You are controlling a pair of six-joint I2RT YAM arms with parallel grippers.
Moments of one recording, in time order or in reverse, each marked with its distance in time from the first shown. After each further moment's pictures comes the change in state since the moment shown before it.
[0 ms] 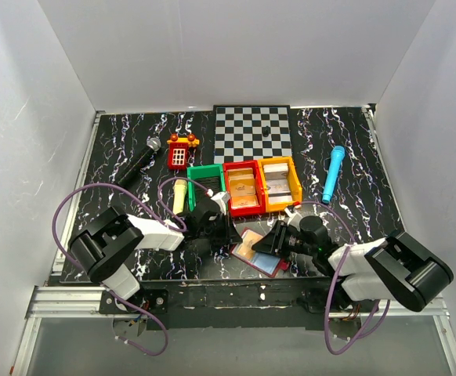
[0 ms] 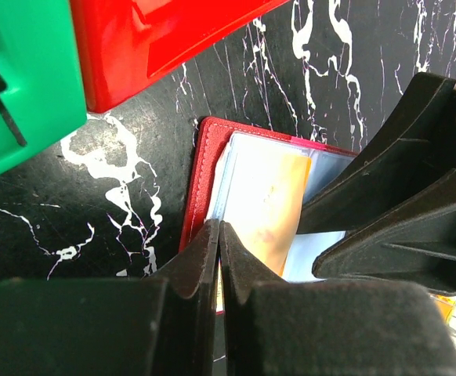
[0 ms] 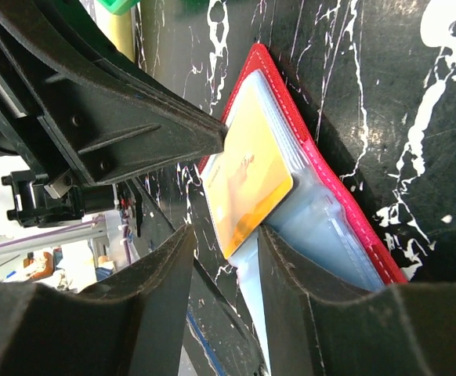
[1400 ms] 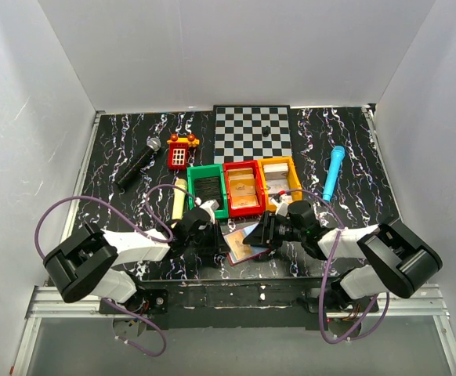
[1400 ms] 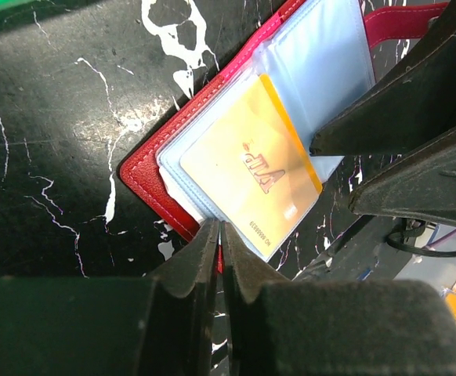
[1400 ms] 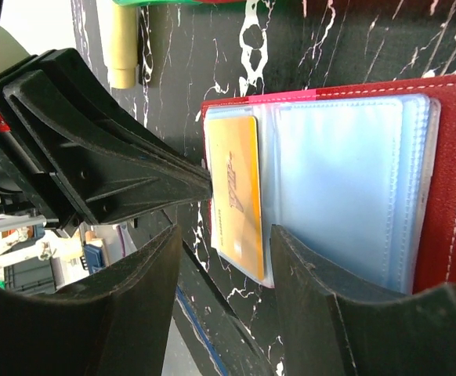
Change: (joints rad) left arm -0.007 -0.207 -0.116 -0.166 -0.066 -0.016; right arm -0.007 0.113 0.206 -0.176 -0.100 -0.110
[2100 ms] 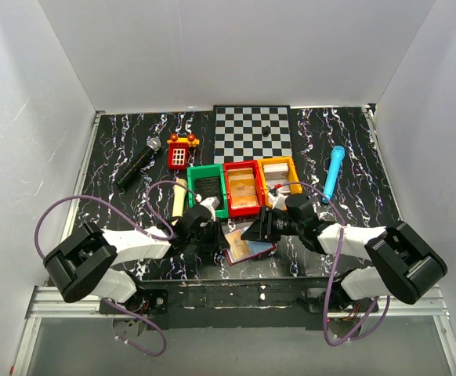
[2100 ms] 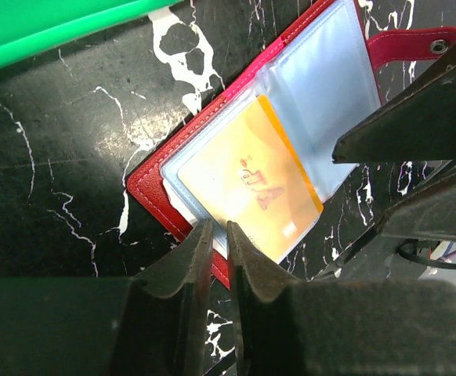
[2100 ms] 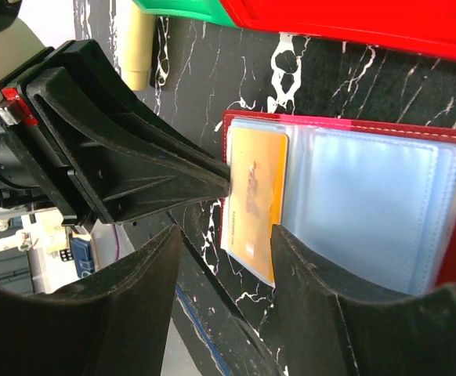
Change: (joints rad) left arm 0.001 -0.012 0.032 -0.050 -0.038 0.043; right arm 0.002 -0.049 0.085 -0.150 -0.004 -0.076
